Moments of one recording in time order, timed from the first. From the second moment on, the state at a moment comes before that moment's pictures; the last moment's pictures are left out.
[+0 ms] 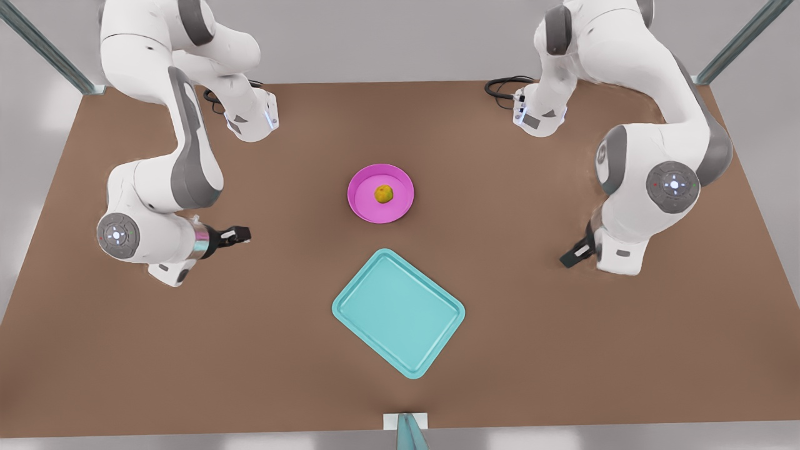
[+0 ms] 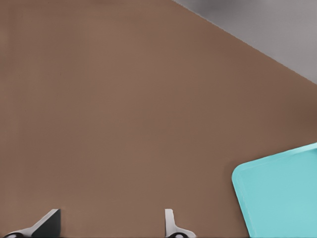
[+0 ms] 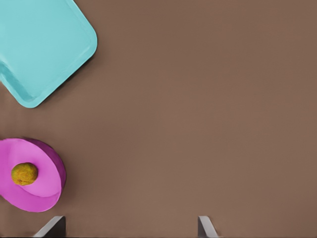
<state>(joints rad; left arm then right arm) -0.59 0.43 0.62 -1.16 -0.25 1.45 -0.59 0.17 0.37 0.00 -1.47 0.20 1.52 -0.13</state>
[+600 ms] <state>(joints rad) -0.03 0.17 -0.06 -1.33 0.01 1.38 -0.20 0.56 0.24 0.01 -2.21 0.63 2.21 -0.07</state>
